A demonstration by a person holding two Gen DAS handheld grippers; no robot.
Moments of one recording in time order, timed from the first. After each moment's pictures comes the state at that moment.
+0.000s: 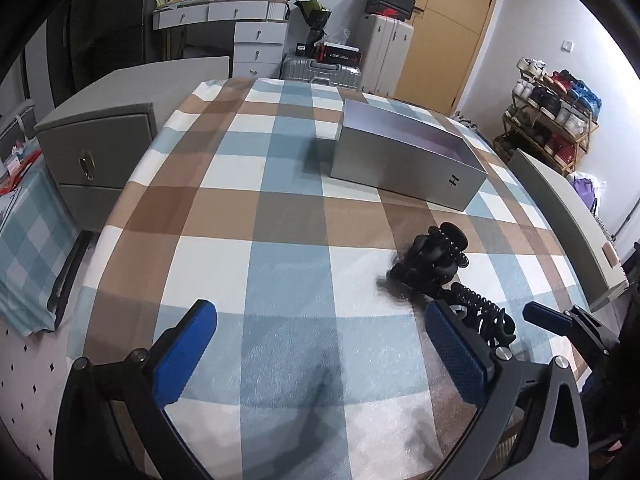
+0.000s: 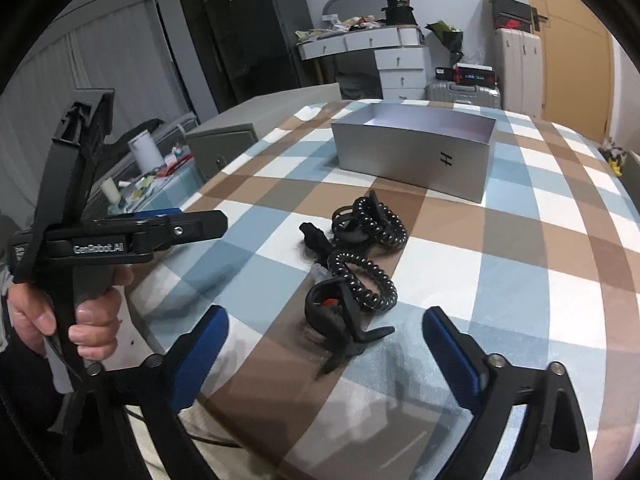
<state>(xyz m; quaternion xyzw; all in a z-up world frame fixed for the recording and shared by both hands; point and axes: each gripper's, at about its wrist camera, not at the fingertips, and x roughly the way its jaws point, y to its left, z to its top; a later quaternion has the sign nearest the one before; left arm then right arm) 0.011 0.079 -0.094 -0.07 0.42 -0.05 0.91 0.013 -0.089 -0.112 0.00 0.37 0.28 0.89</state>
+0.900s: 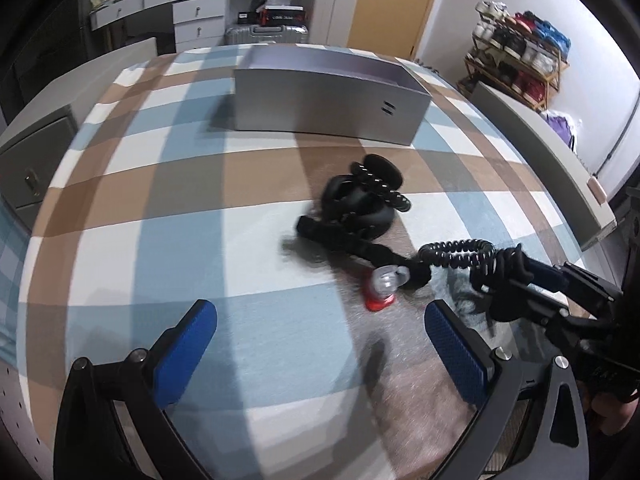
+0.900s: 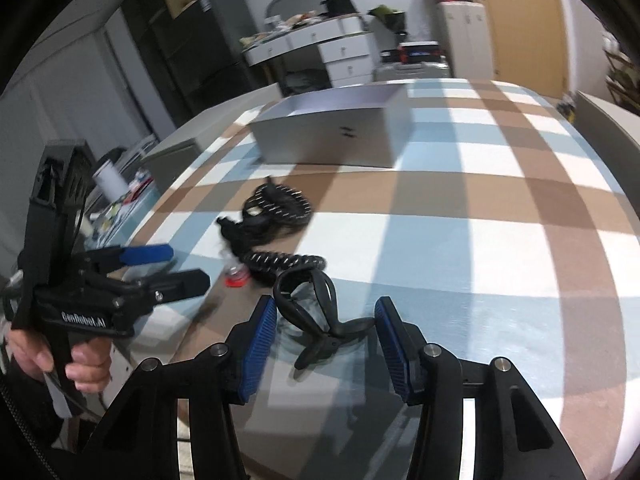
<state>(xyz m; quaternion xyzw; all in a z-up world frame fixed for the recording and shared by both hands) 0.027 0.016 -0.118 -0.02 0.48 -0.12 0.87 0.021 -0.155 -0.125 0.06 0.40 0.21 0.89</state>
